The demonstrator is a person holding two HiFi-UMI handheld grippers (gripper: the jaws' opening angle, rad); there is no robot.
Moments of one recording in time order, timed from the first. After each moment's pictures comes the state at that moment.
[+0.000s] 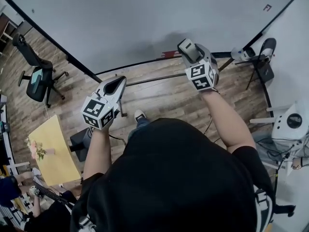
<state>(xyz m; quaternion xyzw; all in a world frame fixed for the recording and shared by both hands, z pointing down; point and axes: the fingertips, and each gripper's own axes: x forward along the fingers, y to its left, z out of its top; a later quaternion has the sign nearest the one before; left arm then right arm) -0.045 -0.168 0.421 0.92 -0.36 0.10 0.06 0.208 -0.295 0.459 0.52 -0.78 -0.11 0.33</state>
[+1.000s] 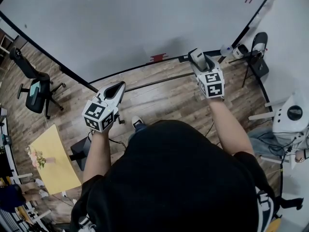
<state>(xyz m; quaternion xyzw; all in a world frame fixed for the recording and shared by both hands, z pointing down) 0.009 -0.154 0.424 0.93 -0.34 0.12 0.05 0.321 -0.239 0.459 0.58 -0.78 0.01 0.24</state>
